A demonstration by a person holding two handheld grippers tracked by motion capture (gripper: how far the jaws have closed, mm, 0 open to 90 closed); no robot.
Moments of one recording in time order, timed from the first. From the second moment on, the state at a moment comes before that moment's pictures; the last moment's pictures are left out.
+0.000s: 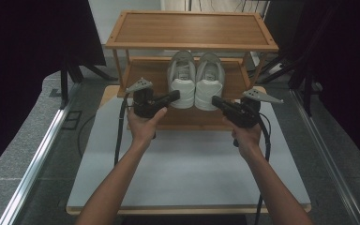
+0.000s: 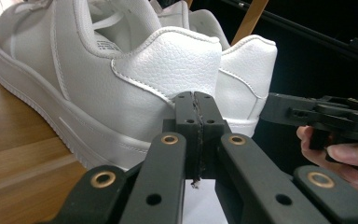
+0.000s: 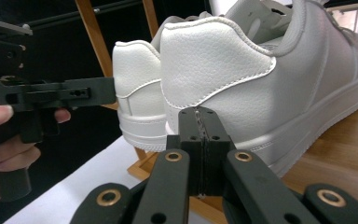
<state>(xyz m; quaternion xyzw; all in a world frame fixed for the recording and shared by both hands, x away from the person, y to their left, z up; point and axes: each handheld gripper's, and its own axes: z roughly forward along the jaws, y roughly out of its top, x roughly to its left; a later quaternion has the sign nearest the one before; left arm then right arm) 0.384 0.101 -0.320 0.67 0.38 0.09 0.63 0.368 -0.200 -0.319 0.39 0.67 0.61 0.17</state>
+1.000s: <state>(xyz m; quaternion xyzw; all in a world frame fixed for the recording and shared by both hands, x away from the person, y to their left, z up) 0.368 0.104 -0.321 0.66 0.35 0.11 0.66 0.357 -0.208 -0.330 0.40 0.64 0.63 0.17</state>
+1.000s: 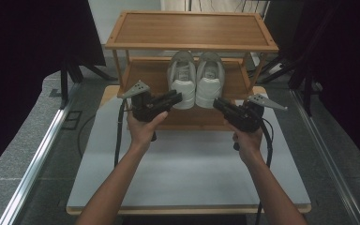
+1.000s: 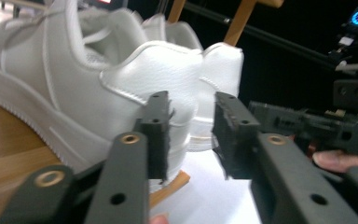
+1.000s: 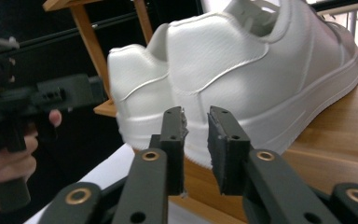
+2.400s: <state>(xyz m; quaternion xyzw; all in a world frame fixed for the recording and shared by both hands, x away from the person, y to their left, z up) 0.278 0.195 -0.440 0.66 0.44 0.11 0.60 0.277 -0.285 -0.443 0.43 0.64 0.60 0.21</state>
